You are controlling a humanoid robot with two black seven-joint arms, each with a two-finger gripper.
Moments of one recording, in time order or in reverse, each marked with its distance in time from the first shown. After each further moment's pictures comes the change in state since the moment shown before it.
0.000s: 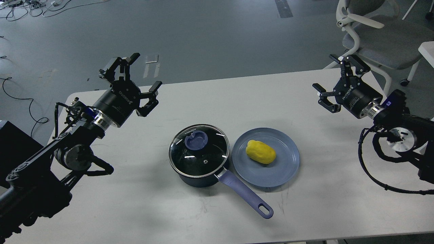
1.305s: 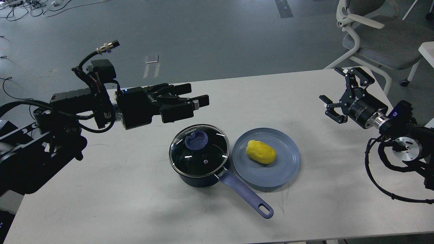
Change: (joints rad) left arm -0.173 0.144 0.042 -0.367 1.713 0.063 -0.149; right arm -0.034 0.006 -0.008 -0.042 0.002 0.000 0.000
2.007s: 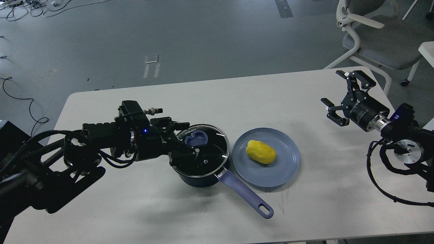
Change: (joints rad) left arm 0.078 -0.055 0.133 0.098 0.264 0.075 0.001; right arm -0.015 -0.006 -0.001 0.002 0.000 0.000 0.000
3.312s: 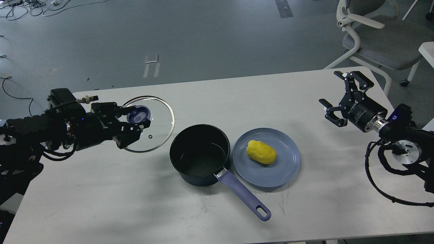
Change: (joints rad) left arm 0.012 0.362 0.016 0.035 -0.085 0.191 0.000; right arm 0.001 0.008 -0.002 -0.003 -0.002 0.000 0.000
